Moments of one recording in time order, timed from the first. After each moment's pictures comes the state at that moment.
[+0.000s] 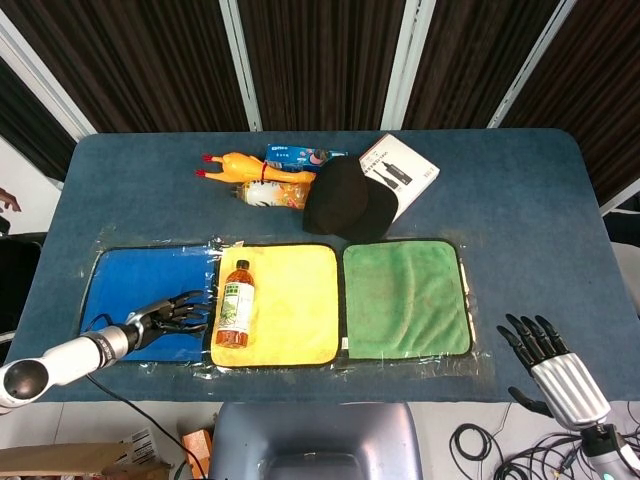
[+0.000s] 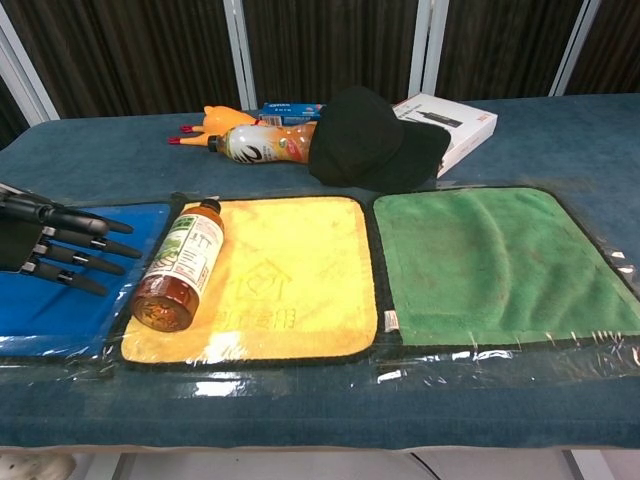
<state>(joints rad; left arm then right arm) -0.63 -1.07 -0.43 -1.57 0.65 -0.11 -0.72 0.09 -1.12 -0.12 -1.45 -1.81 1.52 0.01</state>
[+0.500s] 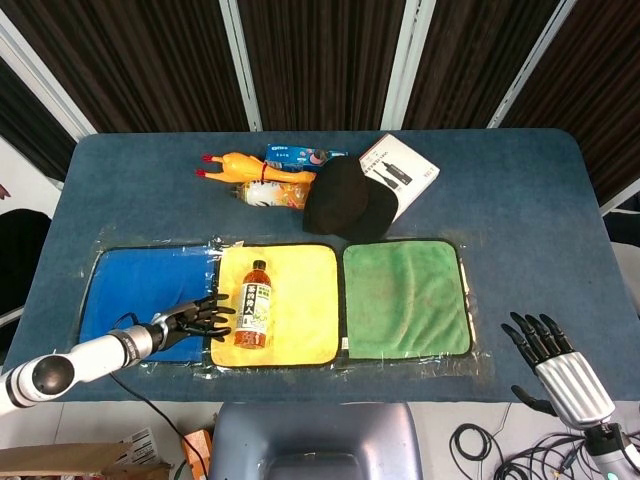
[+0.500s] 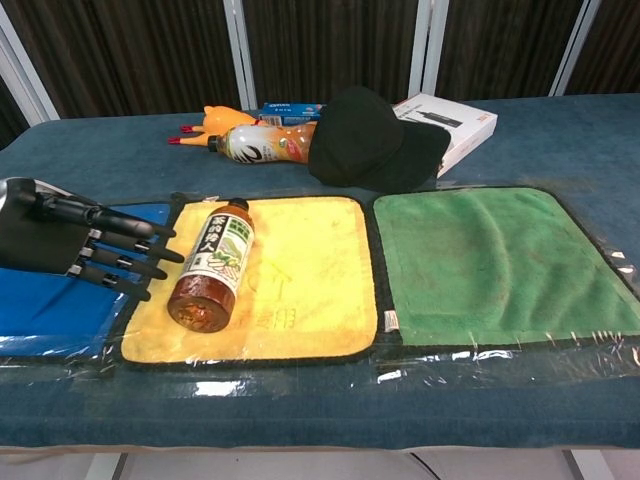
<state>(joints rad) -0.73 -1.10 -0.38 -1.61 0.63 -0.07 -0.75 0.09 -1.12 -0.11 -1.44 -1.80 1.52 0.02</state>
